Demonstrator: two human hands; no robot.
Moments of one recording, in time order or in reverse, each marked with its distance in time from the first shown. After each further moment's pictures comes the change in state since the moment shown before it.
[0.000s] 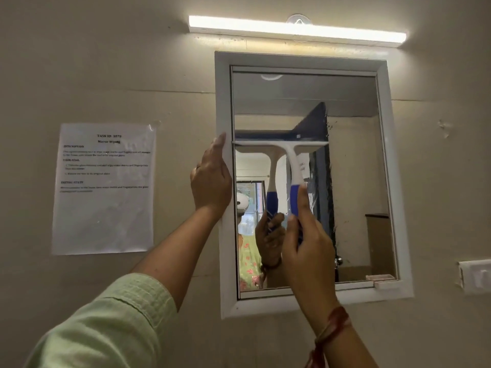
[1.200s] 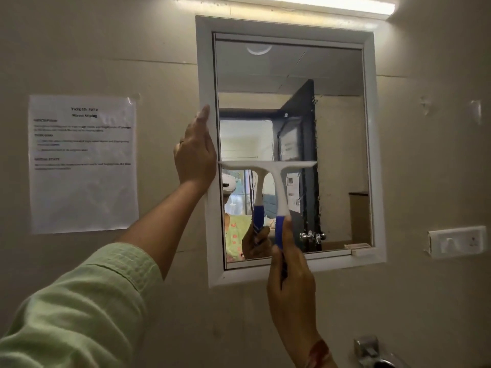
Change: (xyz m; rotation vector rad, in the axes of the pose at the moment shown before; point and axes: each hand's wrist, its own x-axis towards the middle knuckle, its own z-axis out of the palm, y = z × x) left_hand -0.001 0.000 -0.001 0.024 -0.015 -0.021; right_hand -0.087 0.017 -0.005 0.027 -0.096 0.119
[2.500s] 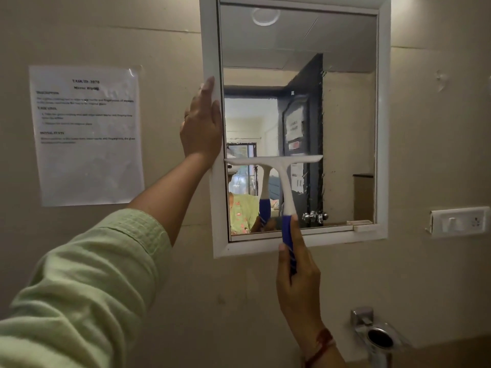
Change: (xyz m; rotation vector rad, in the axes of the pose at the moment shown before) left_hand 0.000 0.002 -0.001 -0.013 -0.089 -0.060; right_hand -0.035 0.030 -0.001 0.149 -0.001 0.016
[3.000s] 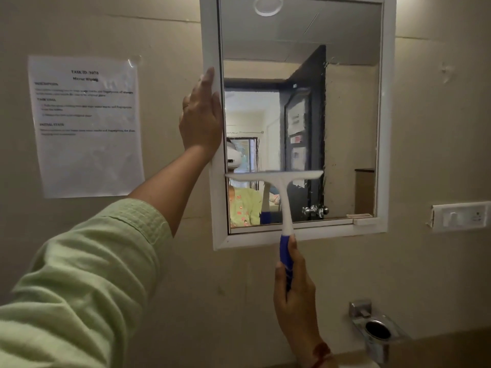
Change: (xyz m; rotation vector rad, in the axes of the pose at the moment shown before) left_hand -0.001 0.002 -0.001 0.036 0.003 0.002; right_hand -0.036 0.013 -0.005 -0.040 -0.104 0.080
